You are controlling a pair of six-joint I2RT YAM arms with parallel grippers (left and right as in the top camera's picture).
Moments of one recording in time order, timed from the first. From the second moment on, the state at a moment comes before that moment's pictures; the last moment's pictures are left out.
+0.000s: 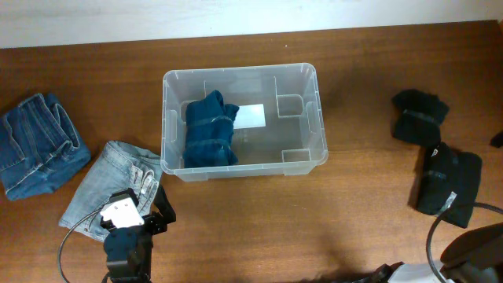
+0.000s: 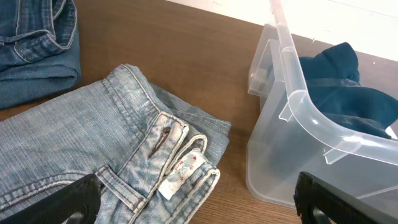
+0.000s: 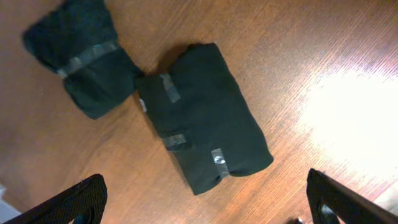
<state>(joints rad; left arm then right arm) 0.01 0.25 0.07 -0.20 -0.10 -0.24 -0.89 1.67 1.69 -1.32 -0.10 0.08</state>
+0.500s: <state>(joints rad) 0.01 0.25 0.07 -0.20 -0.10 -0.24 -0.89 1.91 1.61 -1.26 -0.07 -0.03</state>
